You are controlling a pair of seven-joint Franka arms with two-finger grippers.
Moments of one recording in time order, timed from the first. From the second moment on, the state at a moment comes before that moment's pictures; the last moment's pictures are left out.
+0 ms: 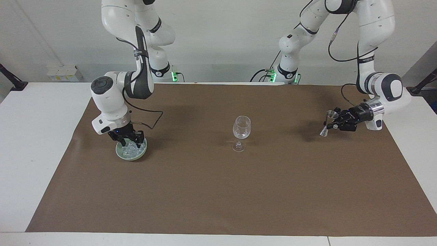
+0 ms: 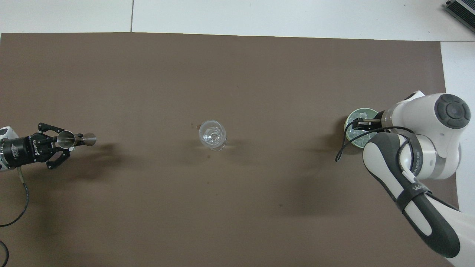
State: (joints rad) left arm 0.63 0.34 -0.14 -2.08 -1.18 1.56 -0.55; right arm 0.08 0.19 -0.12 -2.10 0.00 2.38 0.08
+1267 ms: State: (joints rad) left arm 0.65 0.50 -0.12 -2.01 -1.13 1.56 -0.62; right arm 0.09 0.03 0.05 -2.04 0.00 2.35 0.22
